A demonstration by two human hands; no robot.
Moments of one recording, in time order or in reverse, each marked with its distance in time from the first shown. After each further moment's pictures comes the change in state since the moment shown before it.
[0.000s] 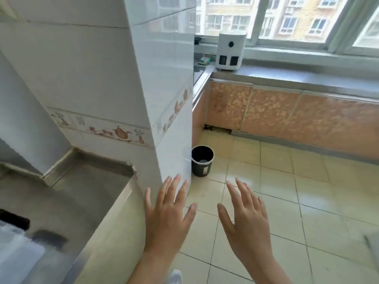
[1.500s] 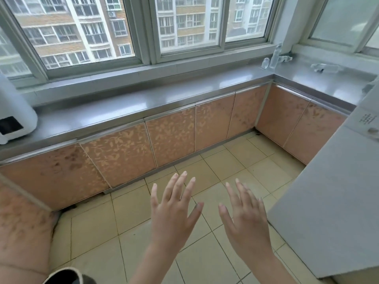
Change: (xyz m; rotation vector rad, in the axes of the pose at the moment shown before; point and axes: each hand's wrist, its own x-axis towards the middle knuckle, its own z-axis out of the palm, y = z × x) left_hand 0.509 0.551 0.292 -0.312 -0.065 0.809; right_hand 0.357 0.570 -0.088 -0.264 0.205 0.732
